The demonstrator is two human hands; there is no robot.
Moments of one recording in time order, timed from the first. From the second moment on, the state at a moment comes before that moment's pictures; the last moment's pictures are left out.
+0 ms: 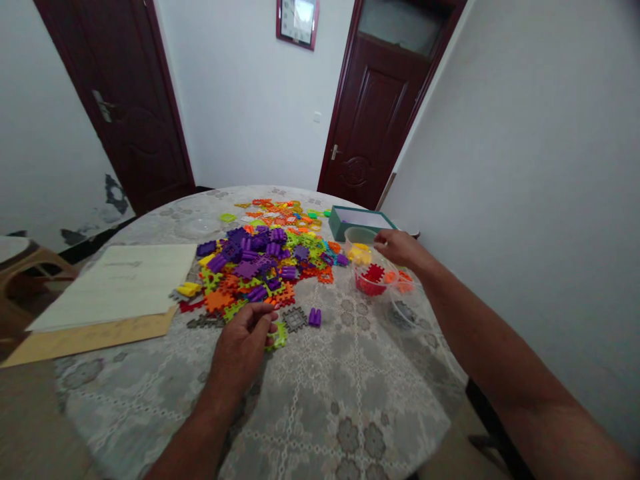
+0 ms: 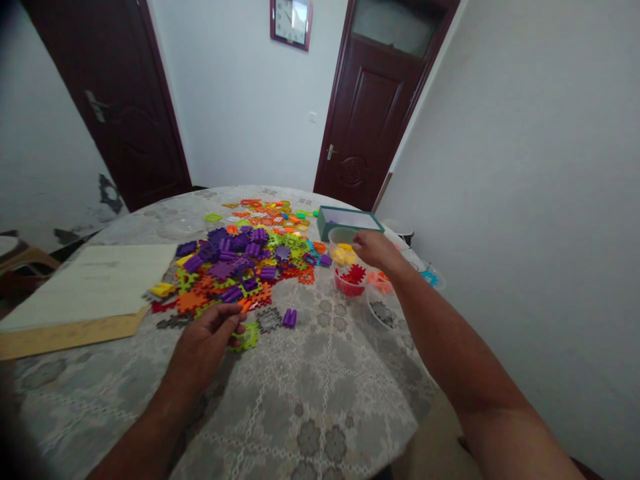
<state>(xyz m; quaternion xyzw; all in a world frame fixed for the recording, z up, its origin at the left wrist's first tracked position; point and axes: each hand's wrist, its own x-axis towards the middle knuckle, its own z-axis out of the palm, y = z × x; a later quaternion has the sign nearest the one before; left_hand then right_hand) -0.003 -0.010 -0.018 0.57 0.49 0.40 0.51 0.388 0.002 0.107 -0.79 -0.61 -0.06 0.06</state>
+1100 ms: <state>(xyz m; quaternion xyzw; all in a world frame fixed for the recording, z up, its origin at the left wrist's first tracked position) -0.002 -0.009 -0.015 0.59 0.50 0.40 0.49 0.332 -0.149 0.005 -0.81 -0.57 -0.13 0.04</state>
